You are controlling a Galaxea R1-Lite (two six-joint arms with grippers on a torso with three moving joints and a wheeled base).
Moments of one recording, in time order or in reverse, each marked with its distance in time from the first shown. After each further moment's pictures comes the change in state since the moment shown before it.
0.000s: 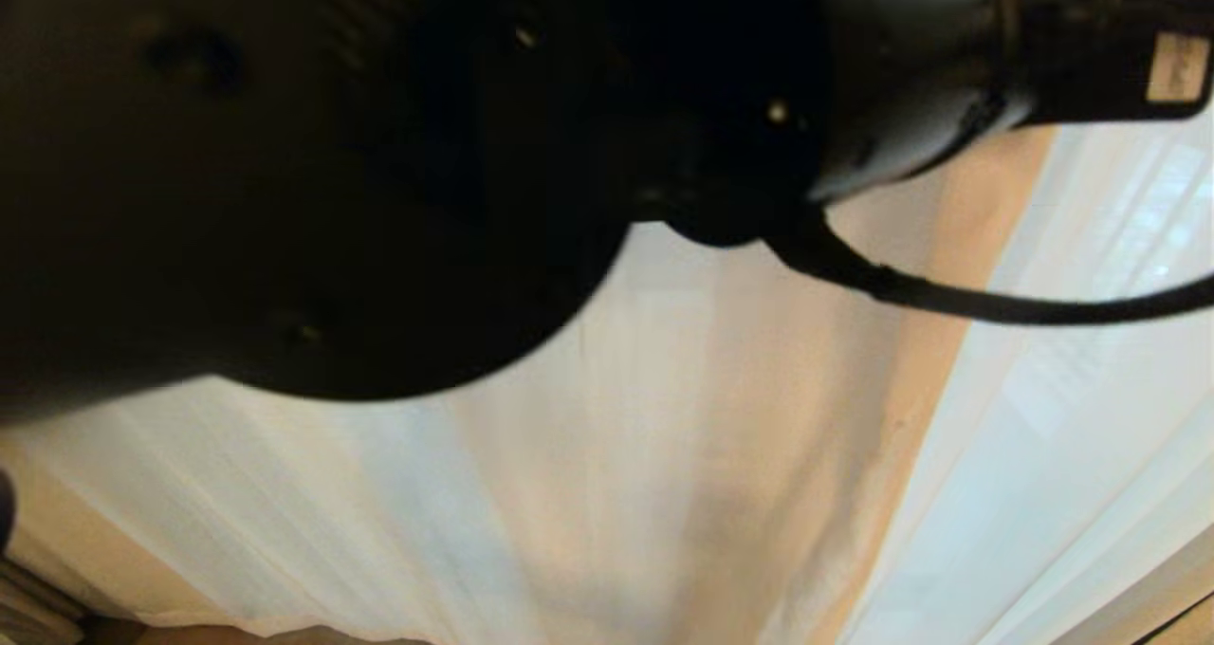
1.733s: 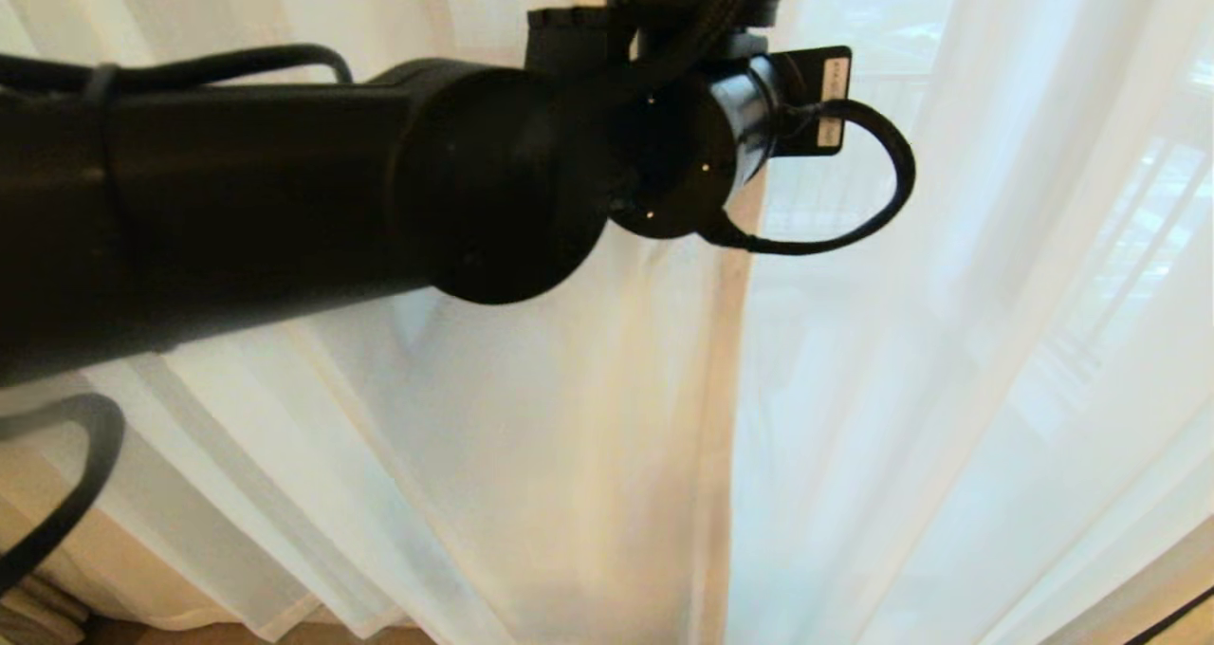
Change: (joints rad) left arm 0.190 0.052 0.016 -0.013 0.331 0.078; right arm 0.000 0.000 0.000 0.000 0.000 0.000
